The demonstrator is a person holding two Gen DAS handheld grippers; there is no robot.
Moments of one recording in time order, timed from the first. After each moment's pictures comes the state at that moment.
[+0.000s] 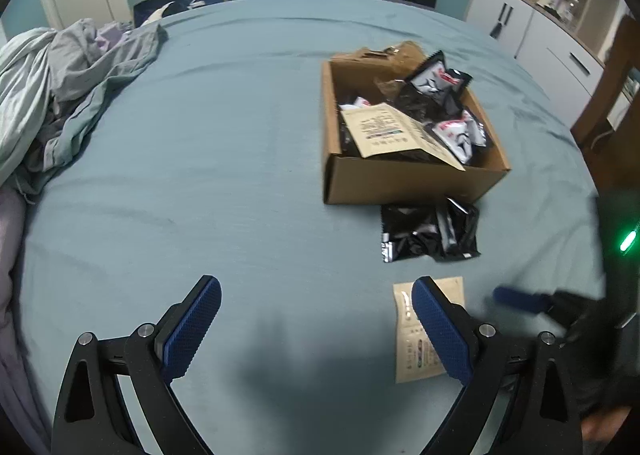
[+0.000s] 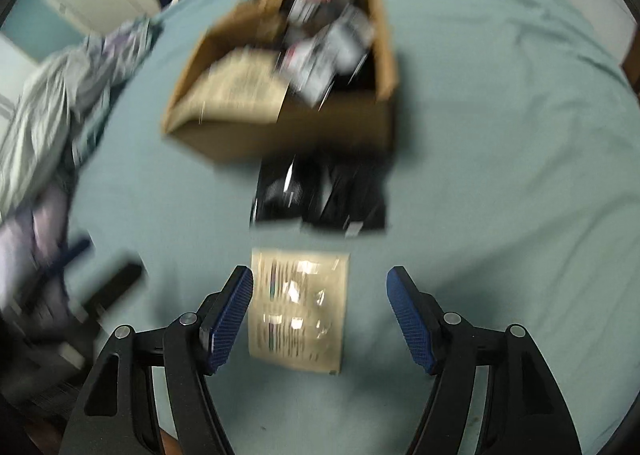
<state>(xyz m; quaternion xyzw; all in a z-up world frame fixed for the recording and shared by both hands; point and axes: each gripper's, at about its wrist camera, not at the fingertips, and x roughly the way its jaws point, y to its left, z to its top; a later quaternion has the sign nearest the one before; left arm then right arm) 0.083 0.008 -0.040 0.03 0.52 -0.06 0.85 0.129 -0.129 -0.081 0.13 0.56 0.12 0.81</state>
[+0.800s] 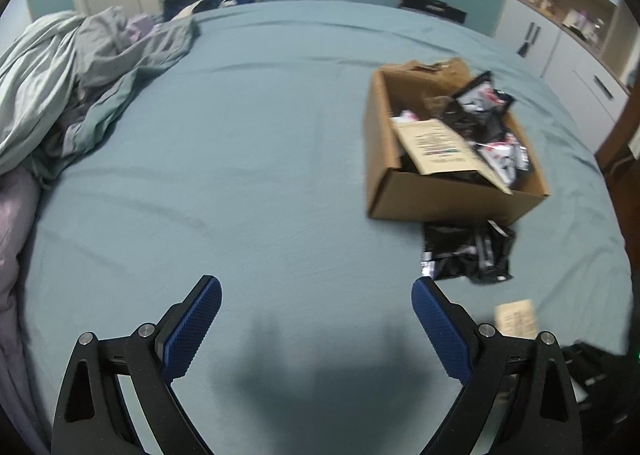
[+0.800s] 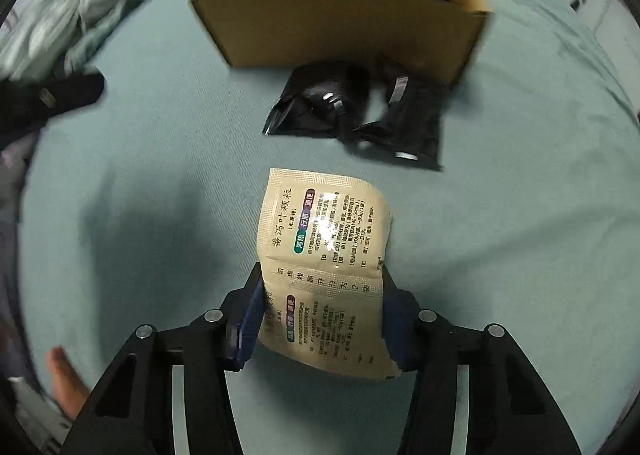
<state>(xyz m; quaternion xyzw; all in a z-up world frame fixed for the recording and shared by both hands) 0.089 0.025 -0.047 0.01 0.51 -0.03 0.86 0.124 -0.123 -0.089 0.07 0.55 0.13 0.82</state>
